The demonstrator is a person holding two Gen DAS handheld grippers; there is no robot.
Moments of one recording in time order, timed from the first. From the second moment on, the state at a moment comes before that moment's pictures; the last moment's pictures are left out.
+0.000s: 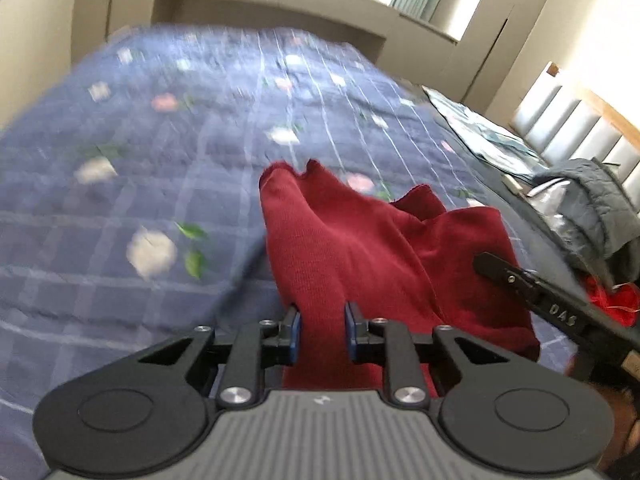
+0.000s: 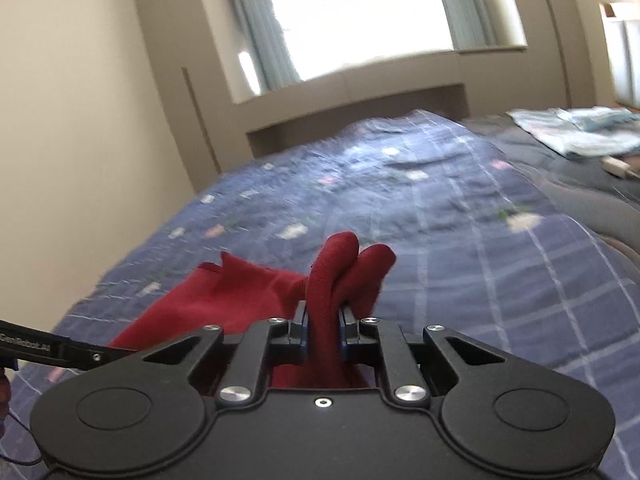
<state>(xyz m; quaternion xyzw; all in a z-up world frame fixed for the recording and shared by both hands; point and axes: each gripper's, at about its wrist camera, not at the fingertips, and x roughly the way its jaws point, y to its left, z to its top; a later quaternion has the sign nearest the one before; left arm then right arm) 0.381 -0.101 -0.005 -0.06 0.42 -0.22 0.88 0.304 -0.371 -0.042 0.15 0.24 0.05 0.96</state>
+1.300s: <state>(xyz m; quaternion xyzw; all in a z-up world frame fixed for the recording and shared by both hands) 0.216 0.013 0.034 -0.03 0.31 -0.08 0.95 0.162 -0.245 0.012 0.07 0.16 0.07 0.98</state>
